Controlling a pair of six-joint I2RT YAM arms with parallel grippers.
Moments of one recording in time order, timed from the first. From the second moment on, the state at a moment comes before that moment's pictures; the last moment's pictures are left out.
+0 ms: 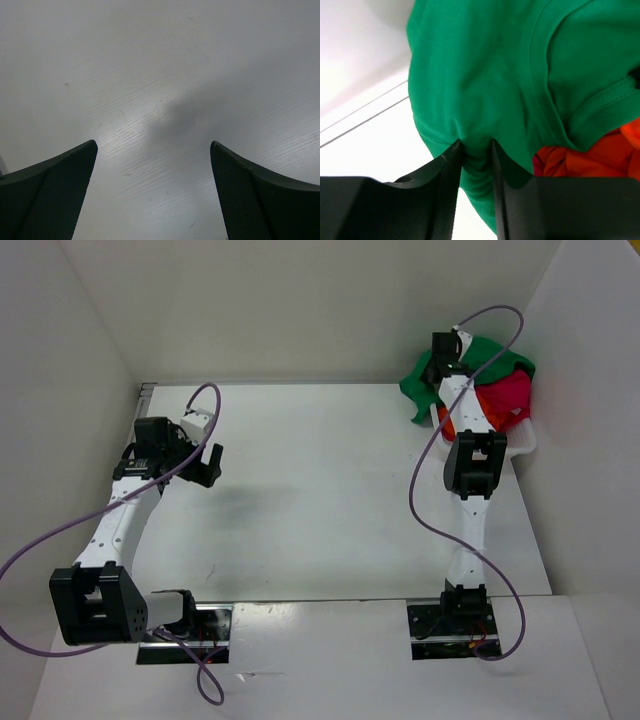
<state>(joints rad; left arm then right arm) 0.08 1.24 0.99 -0.49 0.33 0.38 -0.01 2.43 2.31 -0.50 0.27 0.41</state>
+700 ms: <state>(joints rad) 0.08 1.24 0.99 -0.49 0.33 0.38 0.02 2.40 2.41 -0.56 0.48 0.37</state>
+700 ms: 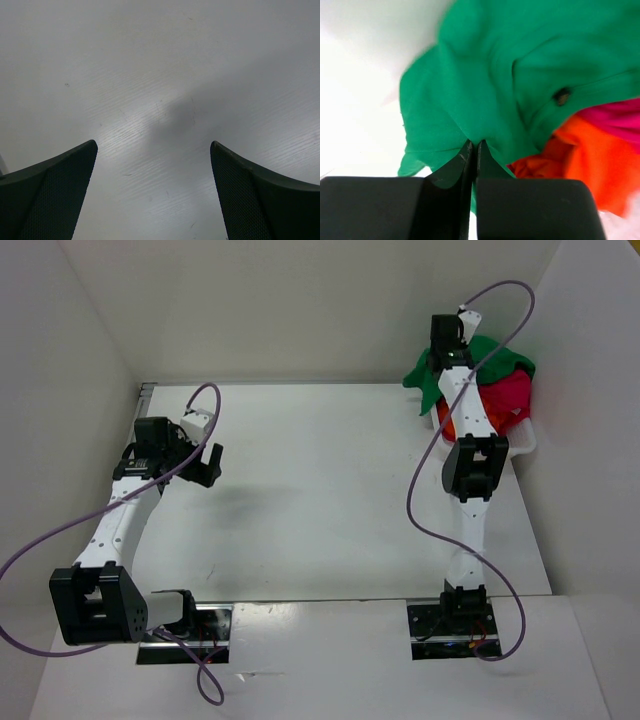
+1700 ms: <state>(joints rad) 0.08 1.06 0.99 -0.43 0.30 0.29 0.34 1.76 2.89 -0.41 0.39 0.21</state>
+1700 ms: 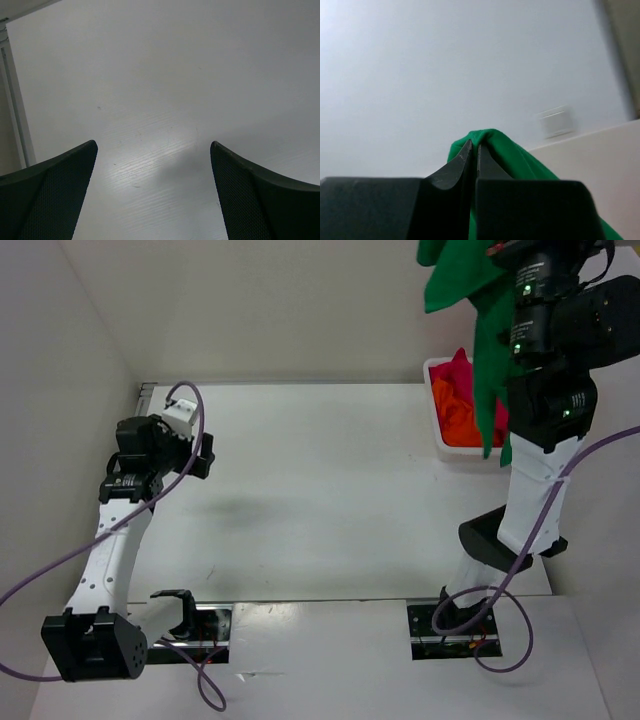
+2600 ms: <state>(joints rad) 0.09 1.14 1.05 -0.54 0.28 0.43 0.49 1.44 1.54 -0.37 0.21 0.38</state>
